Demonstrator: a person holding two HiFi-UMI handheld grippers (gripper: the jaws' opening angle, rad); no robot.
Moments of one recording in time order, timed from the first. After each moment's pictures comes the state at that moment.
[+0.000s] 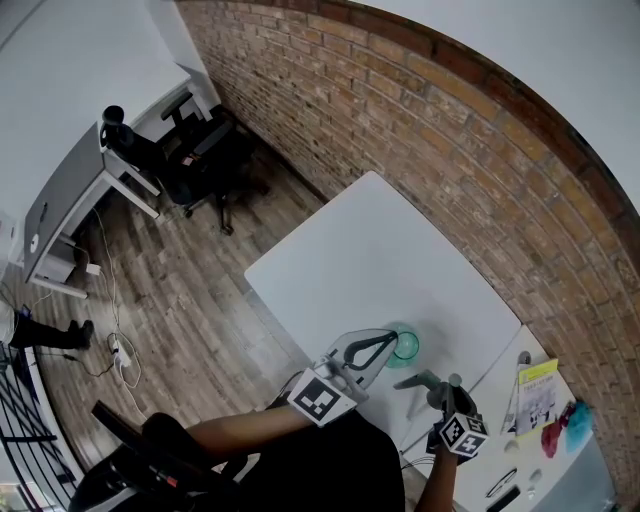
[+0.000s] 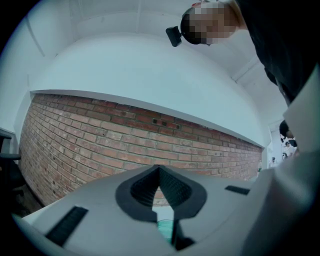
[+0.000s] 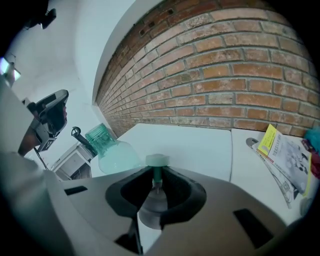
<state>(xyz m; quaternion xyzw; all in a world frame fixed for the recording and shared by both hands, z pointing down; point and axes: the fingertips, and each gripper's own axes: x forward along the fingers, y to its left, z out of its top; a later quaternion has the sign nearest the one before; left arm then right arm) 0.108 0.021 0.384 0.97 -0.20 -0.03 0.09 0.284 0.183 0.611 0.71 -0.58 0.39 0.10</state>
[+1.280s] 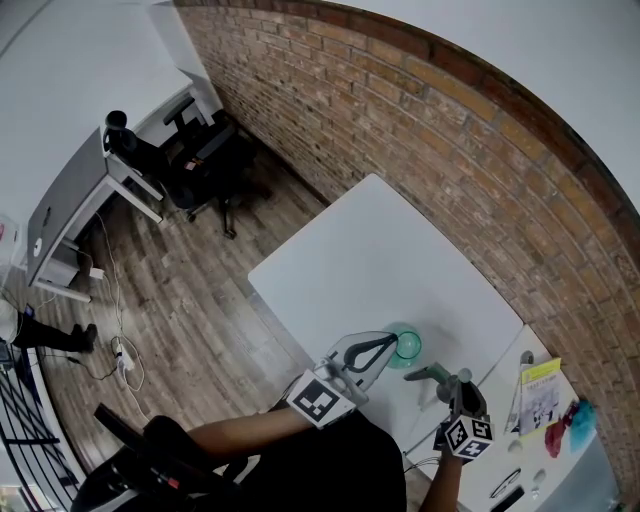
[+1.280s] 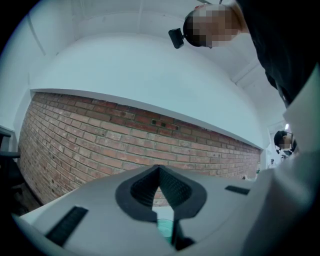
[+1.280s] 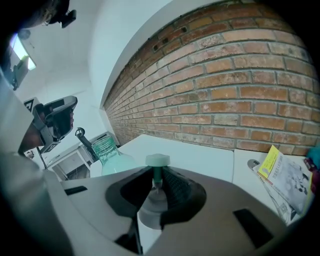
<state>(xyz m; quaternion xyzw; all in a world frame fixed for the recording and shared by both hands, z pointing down) 0.103 0.027 0.381 0.97 -0.20 -0.03 0.10 0.291 0.169 0.573 0.73 -0.61 0.31 0.10</state>
